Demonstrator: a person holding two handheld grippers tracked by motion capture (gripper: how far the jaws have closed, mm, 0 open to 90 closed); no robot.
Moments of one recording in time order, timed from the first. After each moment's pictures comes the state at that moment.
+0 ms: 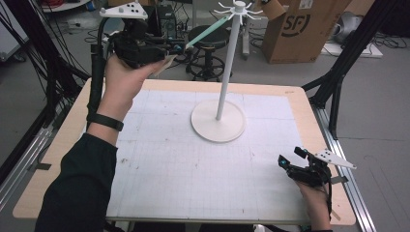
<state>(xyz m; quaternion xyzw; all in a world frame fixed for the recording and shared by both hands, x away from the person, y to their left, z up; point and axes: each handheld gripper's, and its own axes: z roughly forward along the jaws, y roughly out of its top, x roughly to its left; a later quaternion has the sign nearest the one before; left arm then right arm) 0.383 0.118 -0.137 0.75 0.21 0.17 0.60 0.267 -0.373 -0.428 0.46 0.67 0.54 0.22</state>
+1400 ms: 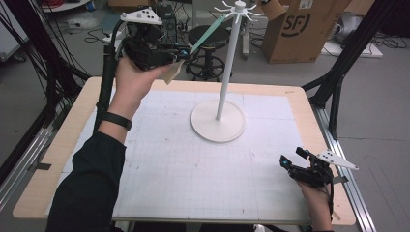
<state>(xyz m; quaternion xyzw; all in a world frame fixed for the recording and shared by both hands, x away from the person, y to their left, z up) 0.397 0.102 -0.151 0.77 0.23 0.18 0.56 0.265 -0.376 -0.428 0.47 0.66 0.54 0.22</state>
